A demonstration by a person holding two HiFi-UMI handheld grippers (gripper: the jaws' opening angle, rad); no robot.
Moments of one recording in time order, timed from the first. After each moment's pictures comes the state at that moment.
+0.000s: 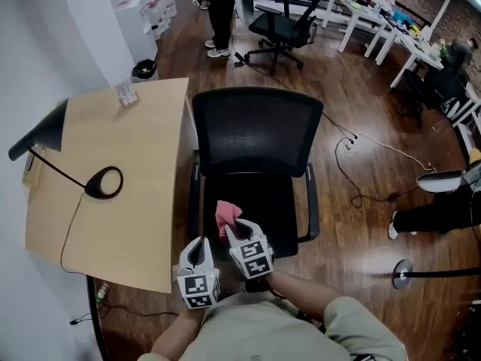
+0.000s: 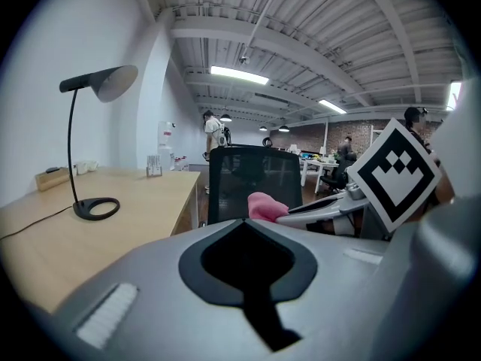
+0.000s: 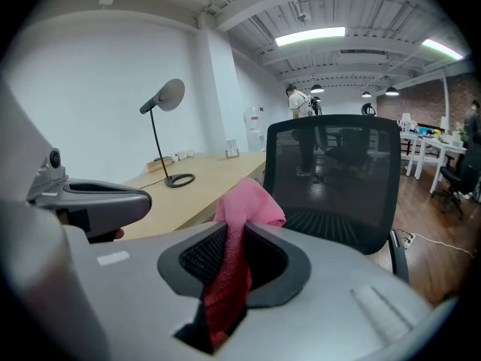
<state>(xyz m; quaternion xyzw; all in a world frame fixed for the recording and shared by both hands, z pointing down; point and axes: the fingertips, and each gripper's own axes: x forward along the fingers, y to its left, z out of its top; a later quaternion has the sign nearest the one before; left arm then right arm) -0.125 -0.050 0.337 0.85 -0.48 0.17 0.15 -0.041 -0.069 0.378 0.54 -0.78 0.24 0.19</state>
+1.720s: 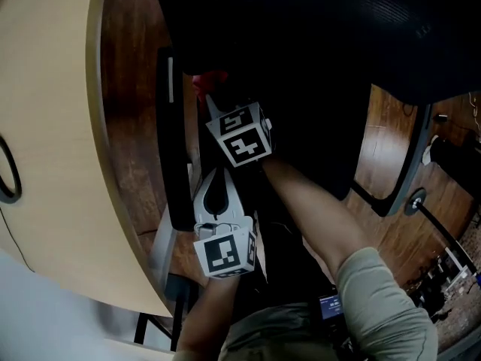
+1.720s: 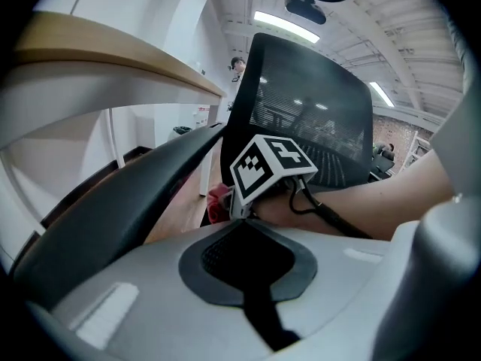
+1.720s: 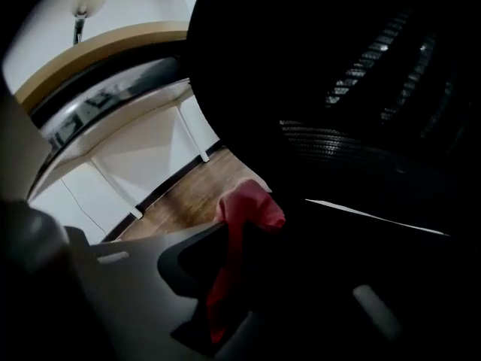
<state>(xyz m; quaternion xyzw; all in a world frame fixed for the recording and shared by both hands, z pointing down) -0.092 -0.187 0.663 0.76 -0.53 0.21 0.31 -0.068 -0.315 0.773 0.47 -0.77 0.34 0.28</state>
